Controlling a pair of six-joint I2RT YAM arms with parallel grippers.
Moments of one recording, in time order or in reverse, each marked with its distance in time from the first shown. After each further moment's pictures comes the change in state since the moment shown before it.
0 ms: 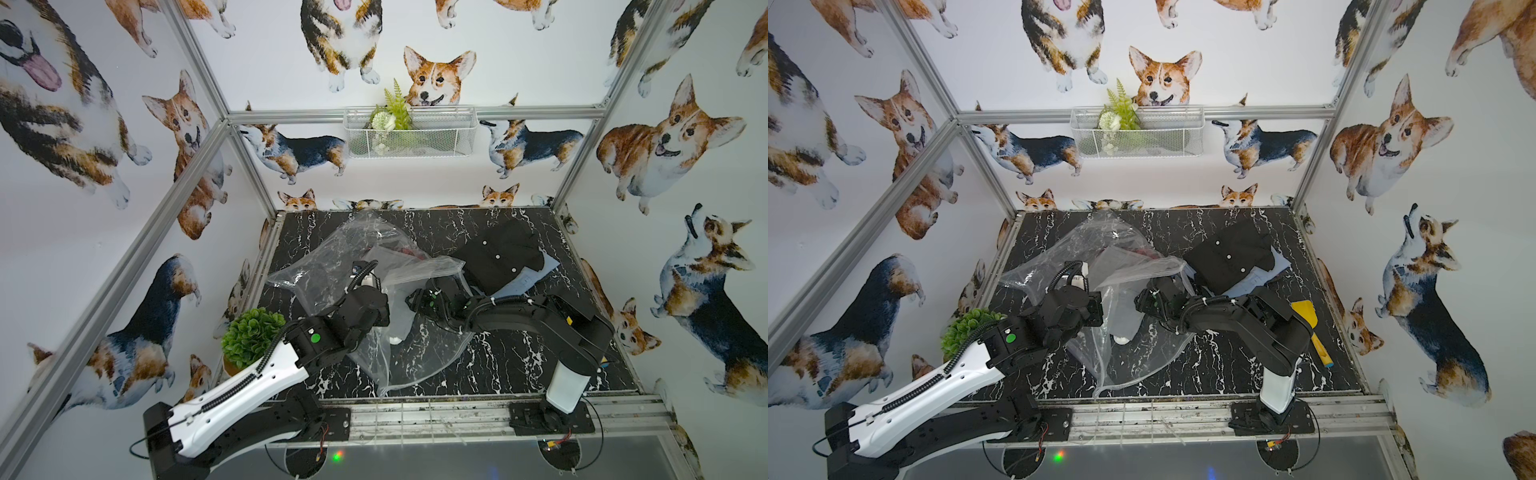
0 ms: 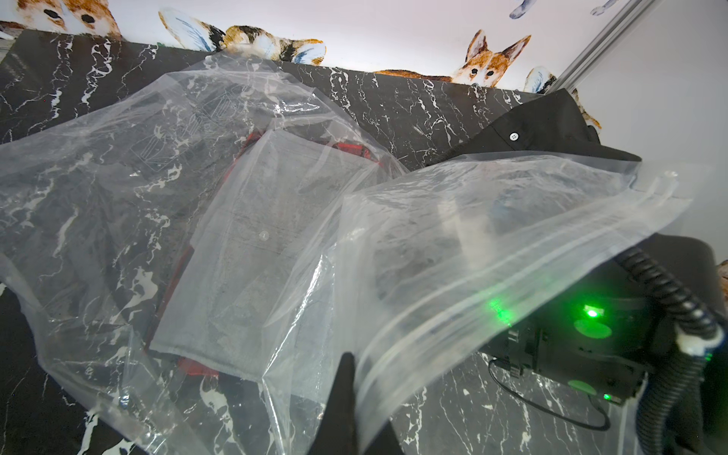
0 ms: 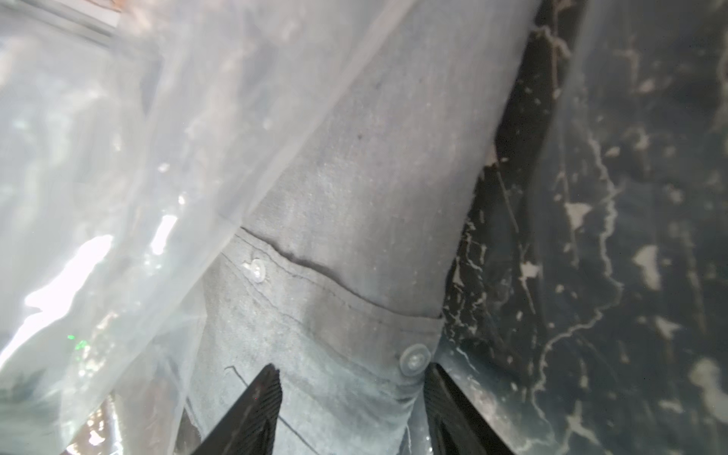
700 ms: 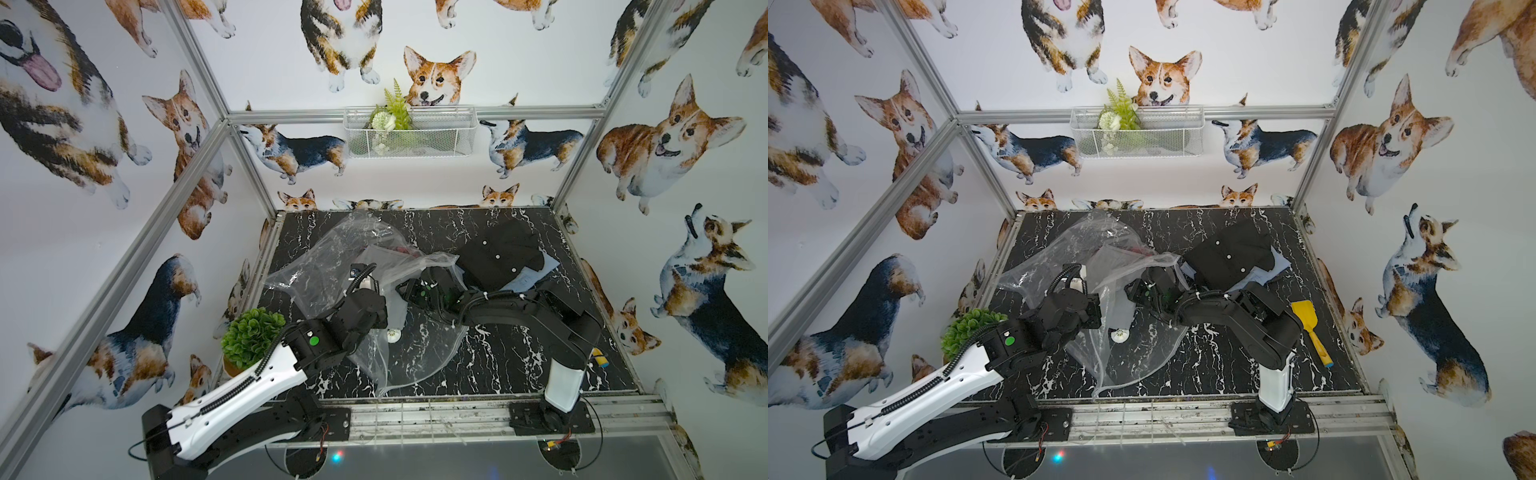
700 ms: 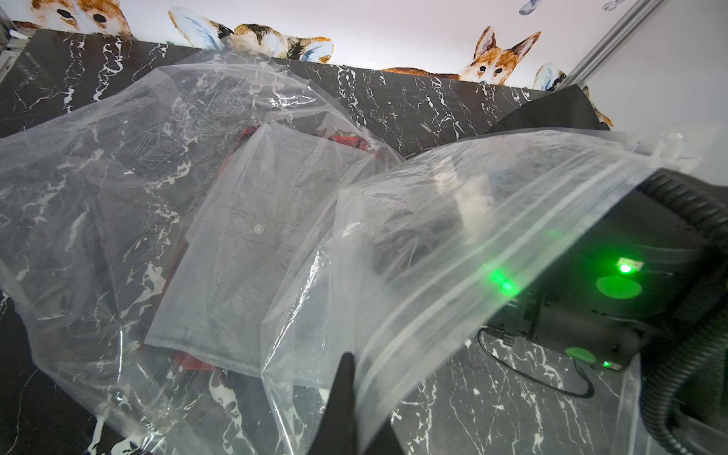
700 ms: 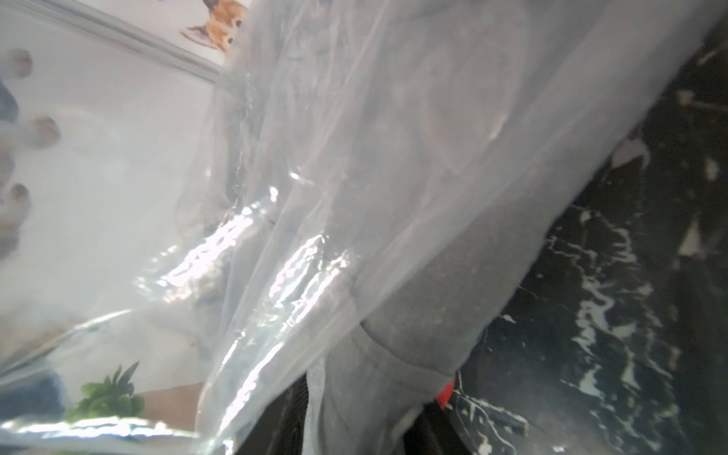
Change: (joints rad) left arm -0.001 -0.017 -0.041 0.009 -0.015 0.000; right arm -0.002 0.046 0.109 0.127 -0.042 0.008
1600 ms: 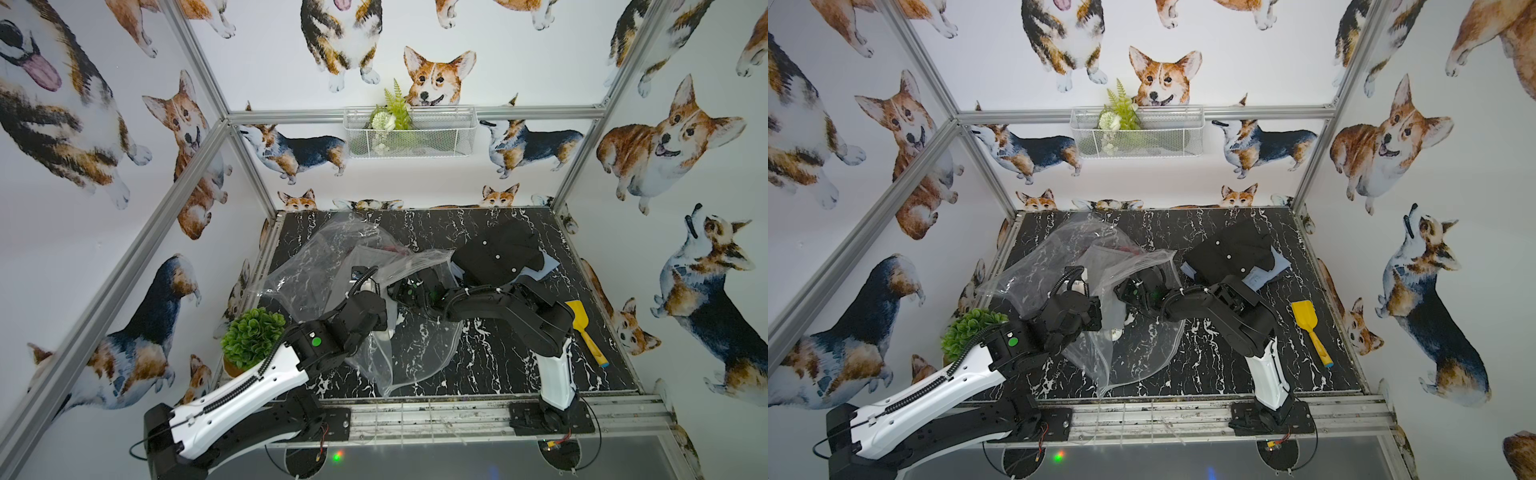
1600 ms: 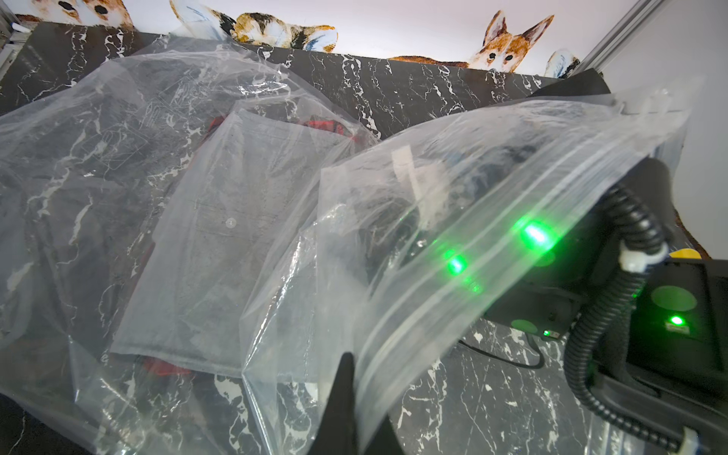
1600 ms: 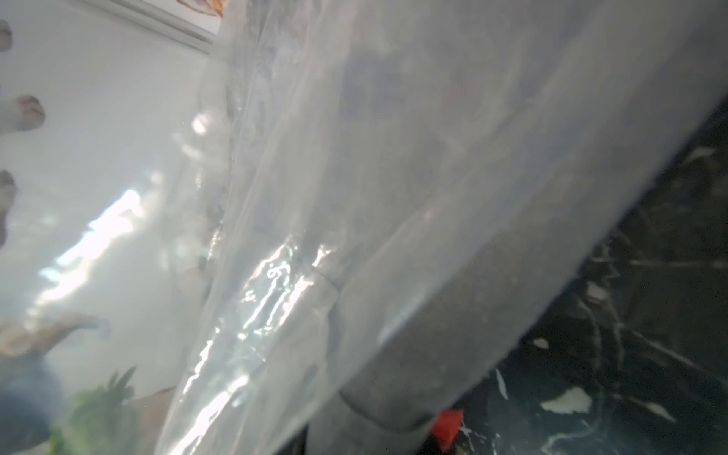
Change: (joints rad) left arm 0.000 0.002 -0.013 -0.002 0.001 0.003; right arm 0.027 0.174 0.140 0.033 -0.050 0.022
